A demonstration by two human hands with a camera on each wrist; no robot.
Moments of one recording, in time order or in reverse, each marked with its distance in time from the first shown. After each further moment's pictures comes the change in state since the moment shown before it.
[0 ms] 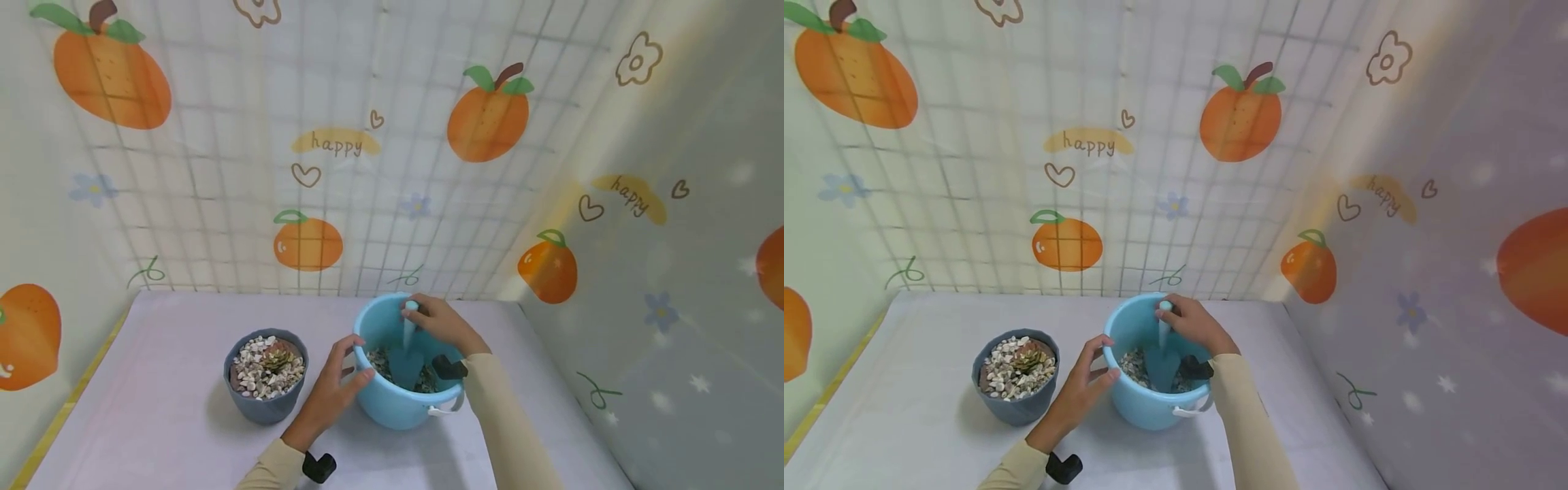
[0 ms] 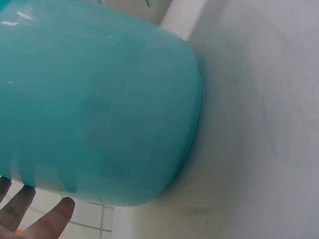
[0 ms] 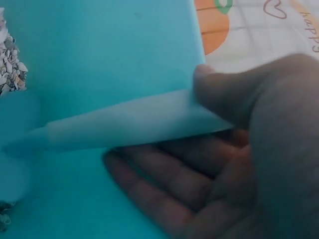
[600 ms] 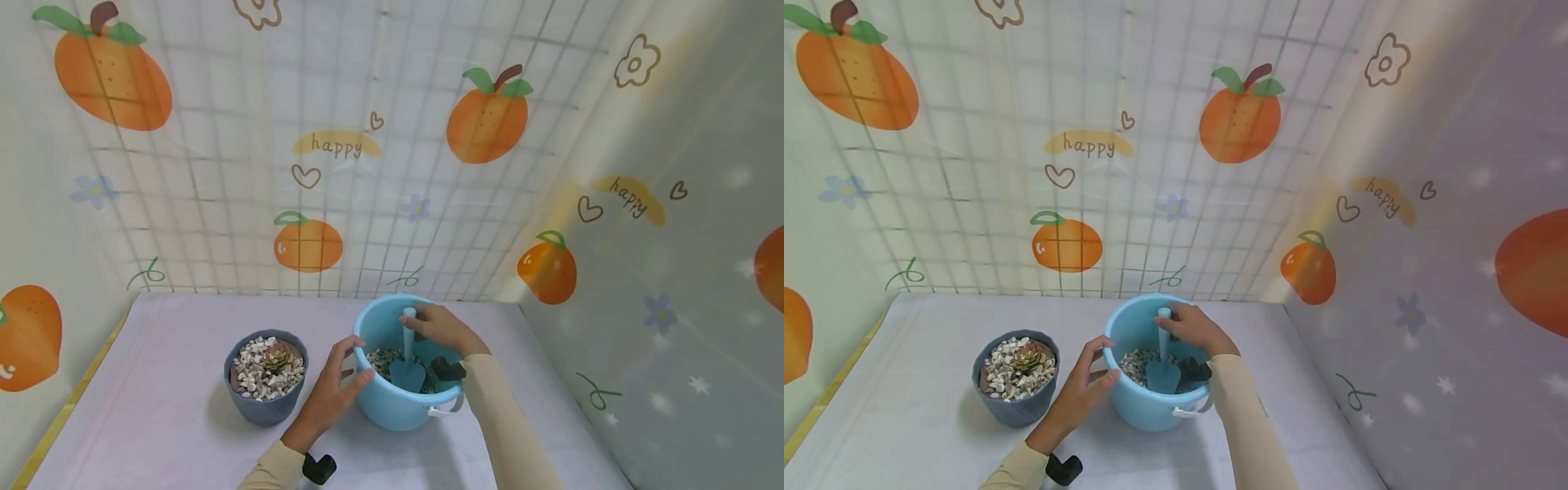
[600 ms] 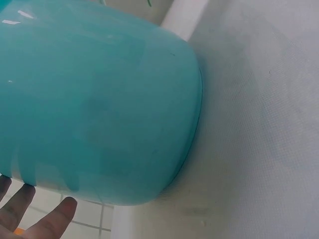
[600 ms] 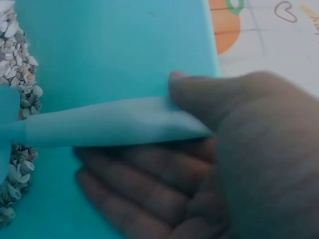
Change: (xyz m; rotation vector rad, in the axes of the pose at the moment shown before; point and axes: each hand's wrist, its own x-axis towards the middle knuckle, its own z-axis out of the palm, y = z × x) left_hand -0.001 0.005 0.000 -0.013 0.002 -0.002; right_hand -0.002 0.004 0.005 -0.063 -0.055 0.086
